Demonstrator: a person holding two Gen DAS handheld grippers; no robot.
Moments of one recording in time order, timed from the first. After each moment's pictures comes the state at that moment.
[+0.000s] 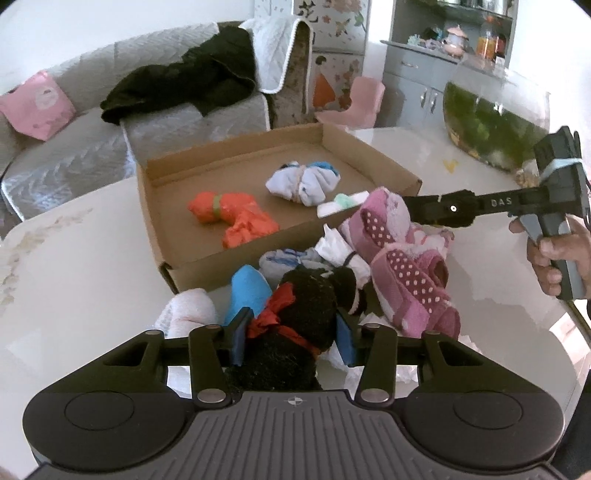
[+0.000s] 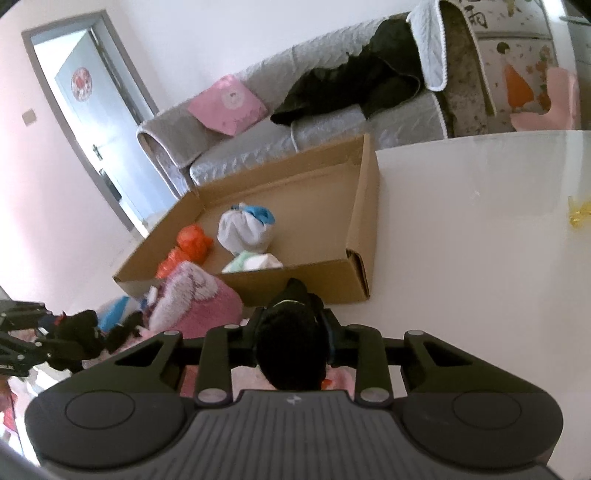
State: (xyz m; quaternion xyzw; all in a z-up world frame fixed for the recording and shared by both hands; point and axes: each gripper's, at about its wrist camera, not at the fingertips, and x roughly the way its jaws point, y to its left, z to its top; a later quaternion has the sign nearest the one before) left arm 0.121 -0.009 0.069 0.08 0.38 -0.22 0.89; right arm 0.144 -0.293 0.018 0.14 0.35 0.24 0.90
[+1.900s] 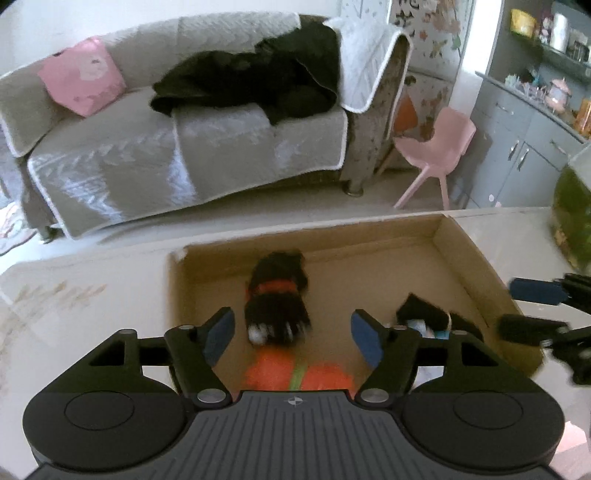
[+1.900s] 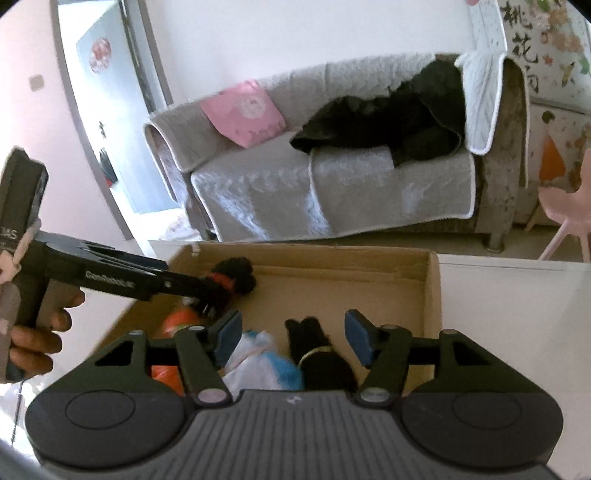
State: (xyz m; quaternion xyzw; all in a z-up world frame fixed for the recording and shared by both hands) left arm 0.304 -0.008 0.092 0.01 0.41 -0.11 0.91; right arm 0.208 -0.240 0.070 0.06 0.31 0.24 0.92
